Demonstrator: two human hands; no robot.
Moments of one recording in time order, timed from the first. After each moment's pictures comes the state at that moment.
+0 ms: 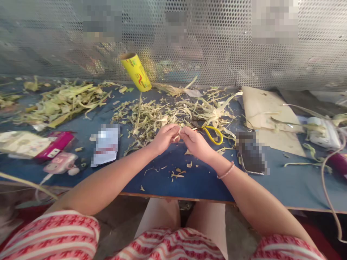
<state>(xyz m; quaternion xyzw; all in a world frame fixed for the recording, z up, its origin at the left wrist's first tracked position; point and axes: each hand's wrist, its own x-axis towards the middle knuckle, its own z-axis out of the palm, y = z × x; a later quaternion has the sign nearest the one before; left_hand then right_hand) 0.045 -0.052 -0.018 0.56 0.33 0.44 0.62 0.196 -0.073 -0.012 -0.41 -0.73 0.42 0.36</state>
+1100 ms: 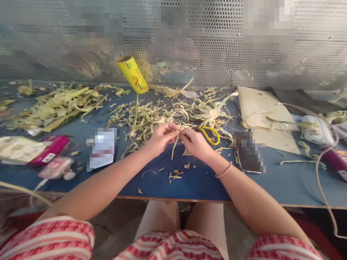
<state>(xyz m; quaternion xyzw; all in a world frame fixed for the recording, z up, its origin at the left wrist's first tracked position) 0.040 -0.052 -0.022 0.54 0.34 0.48 0.60 0.207 -0.068 -0.016 -0.46 -0.77 0.28 0.35</state>
